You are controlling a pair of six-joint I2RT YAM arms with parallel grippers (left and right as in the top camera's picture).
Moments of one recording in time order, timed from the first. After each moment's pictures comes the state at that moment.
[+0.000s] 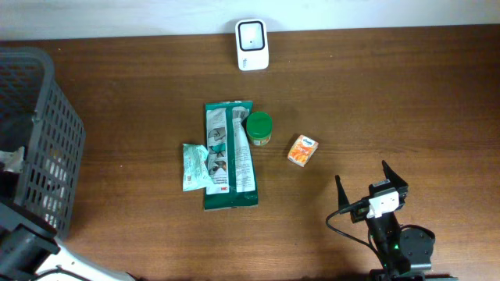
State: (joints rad) left arm 0.90 2.12 1.60 -1.14 0.32 0.47; right arm -0.01 0.01 0.01 -0.05 -0.23 -0.21
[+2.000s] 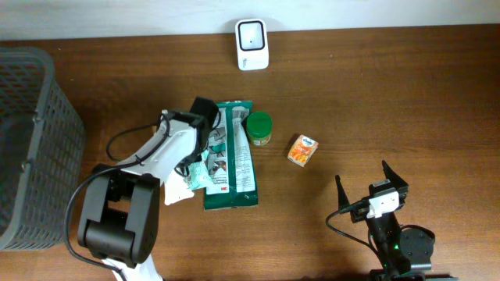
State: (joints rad) left arm -0.32 1.91 1.23 -0.93 -0.55 -0.63; right arm -0.01 0.01 0.01 -0.05 -0.23 -0.21
